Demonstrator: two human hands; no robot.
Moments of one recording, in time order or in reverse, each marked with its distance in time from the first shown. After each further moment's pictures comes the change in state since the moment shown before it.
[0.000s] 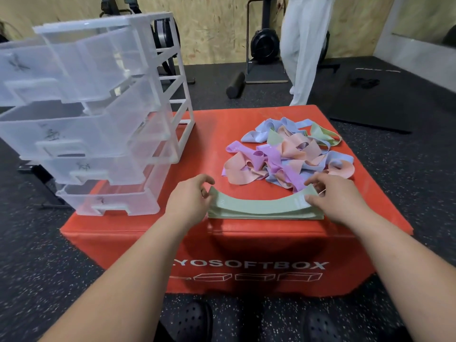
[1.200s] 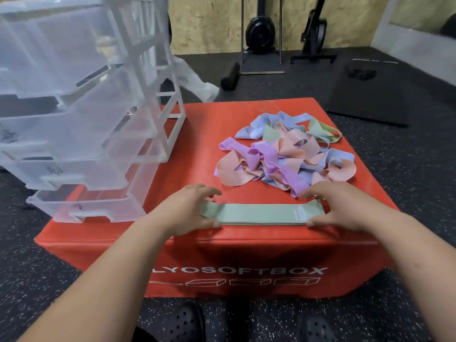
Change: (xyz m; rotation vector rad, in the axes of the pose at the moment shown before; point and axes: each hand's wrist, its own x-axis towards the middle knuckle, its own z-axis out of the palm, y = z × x) left_hand 0.026 -0.022 0.010 0.169 -0.364 0.358; right_hand 0.014 0.021 -0.019 -0.229 -0.374 -0.229
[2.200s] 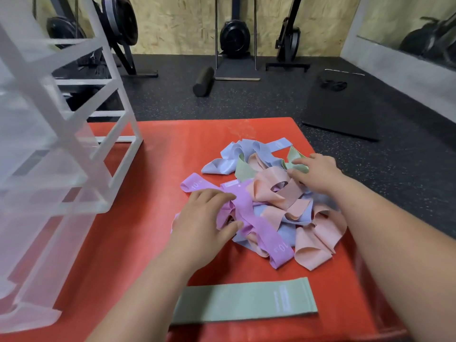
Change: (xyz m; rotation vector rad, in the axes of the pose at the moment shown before) left_hand 0.161 0.053 0.027 -0.236 0.310 -0.005; right_hand 0.214 0.129 -0.061 -0.048 0.098 0.510
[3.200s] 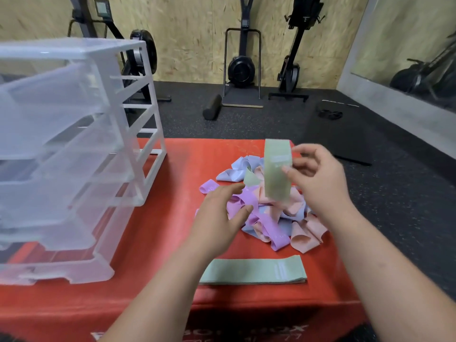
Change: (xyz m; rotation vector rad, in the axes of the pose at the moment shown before) left_hand -0.052 0.061 -0.060 -0.284 0.143 -0.018; right_hand -0.218 -0.093 -0.074 1.145 0.447 -0.349
